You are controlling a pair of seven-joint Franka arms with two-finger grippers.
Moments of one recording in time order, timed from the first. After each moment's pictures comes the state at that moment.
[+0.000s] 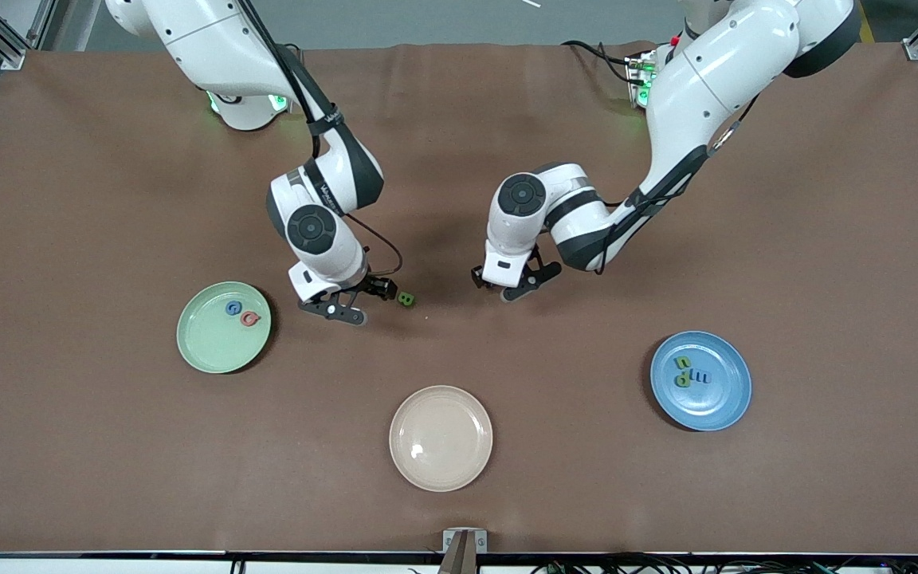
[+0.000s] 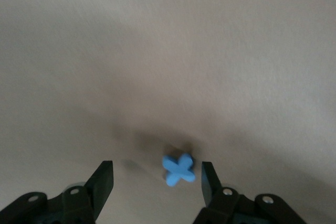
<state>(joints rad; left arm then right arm) -0.12 0.79 -0.71 -1.82 0.64 2.38 -1.69 0.62 0.50 -0.05 -1.95 0.11 2.40 0.73</state>
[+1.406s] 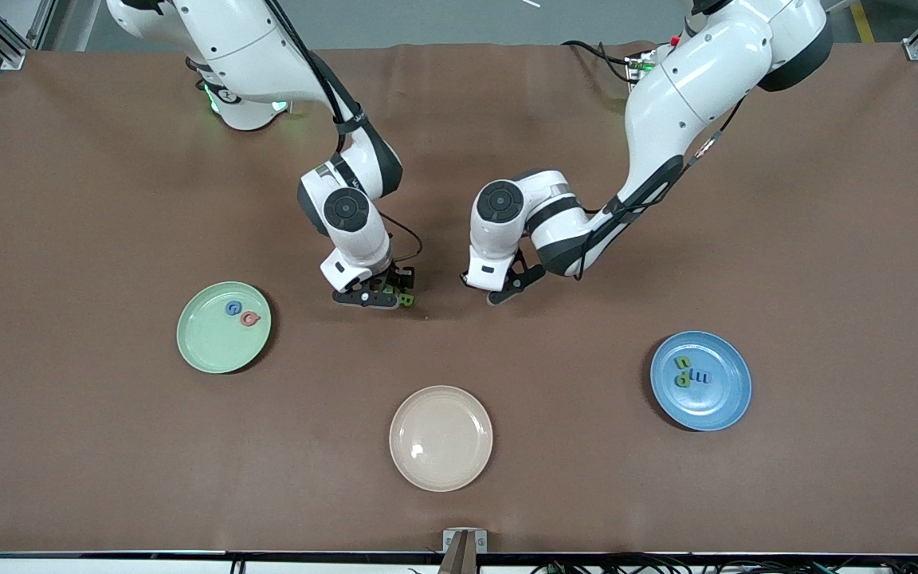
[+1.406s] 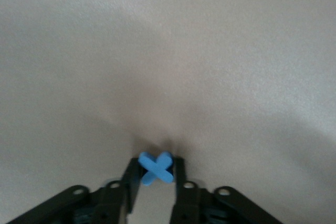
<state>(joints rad) -0.20 0.84 -0.67 -1.73 0.64 2.33 -1.71 0.69 0.56 -0.05 -2.01 0.06 2.59 0.69</state>
